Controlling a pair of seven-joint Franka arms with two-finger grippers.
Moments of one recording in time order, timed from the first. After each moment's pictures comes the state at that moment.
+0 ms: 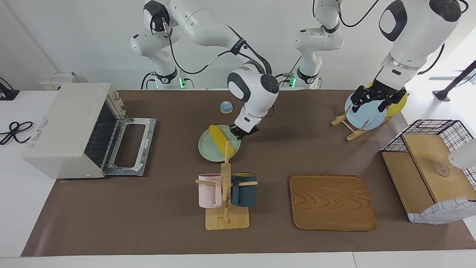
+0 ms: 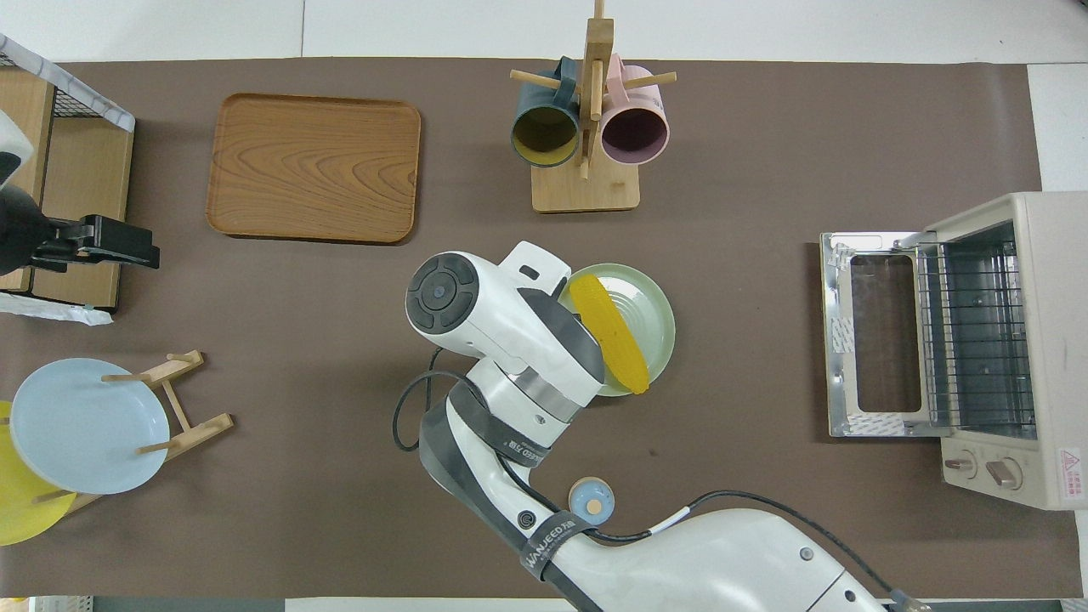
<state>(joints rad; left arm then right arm) -0.06 -0.02 -0.01 -1.69 -0.03 1.68 -0.02 0.70 0.52 0.03 -1.54 -0.15 1.85 0.61</state>
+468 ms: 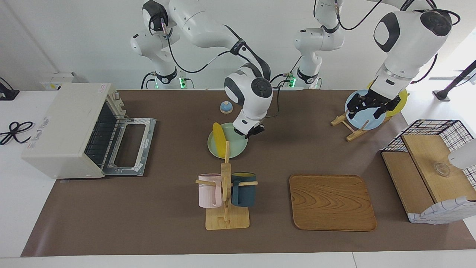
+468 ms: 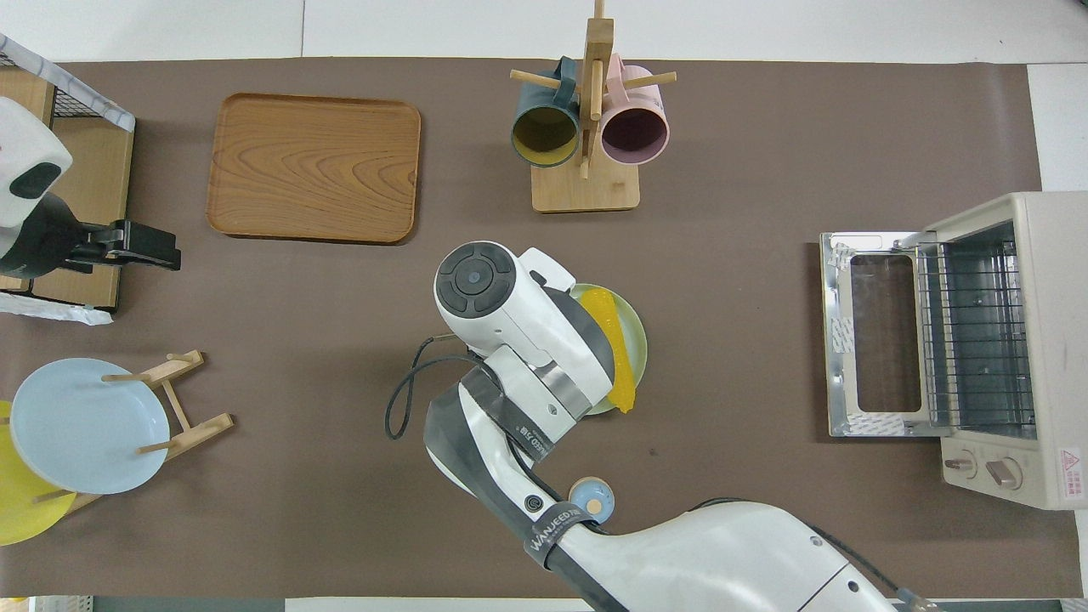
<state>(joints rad) -0.06 -0.02 -0.02 -1.75 -0.03 1.75 -0.01 0.68 0.52 0.03 -1.57 0.02 1.96 0.66</state>
